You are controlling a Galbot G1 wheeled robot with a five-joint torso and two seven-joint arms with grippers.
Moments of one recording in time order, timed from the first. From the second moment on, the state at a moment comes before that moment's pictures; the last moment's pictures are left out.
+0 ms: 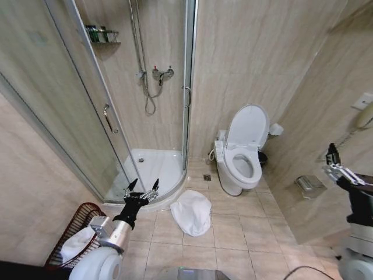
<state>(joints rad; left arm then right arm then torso) 1.81 -1.59 -0.63 -2.50 -0.24 0.33 0.18 -1.63 1.50 1.25 2.50 0.59 0.05 -0.17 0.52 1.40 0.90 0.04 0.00</state>
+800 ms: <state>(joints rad) 1.81 -1.59 -0.63 -2.50 -0.24 0.33 0.18 -1.54 1.47 1.14 2.43 0.50 0.07 -0.28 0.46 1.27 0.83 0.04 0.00</state>
